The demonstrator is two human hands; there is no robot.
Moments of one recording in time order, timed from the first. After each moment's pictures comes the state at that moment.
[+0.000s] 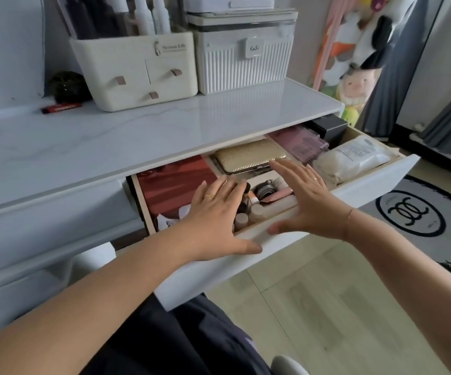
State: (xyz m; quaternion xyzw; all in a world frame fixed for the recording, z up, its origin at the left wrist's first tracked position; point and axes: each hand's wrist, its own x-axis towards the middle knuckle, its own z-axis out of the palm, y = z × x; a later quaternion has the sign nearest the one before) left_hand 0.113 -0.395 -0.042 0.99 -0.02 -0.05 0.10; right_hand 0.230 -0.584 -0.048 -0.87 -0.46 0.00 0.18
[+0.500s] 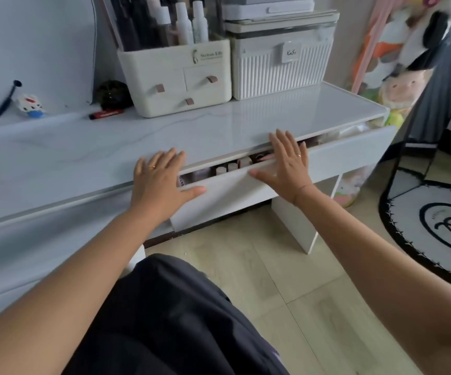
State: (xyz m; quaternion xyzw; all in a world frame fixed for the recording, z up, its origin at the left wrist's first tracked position) left_hand 0.112 -0.259 -0.045 0.97 0.21 0.14 0.00; right_hand 0.294 -0.458 -0.080 -0.89 -0.35 -0.12 0.26
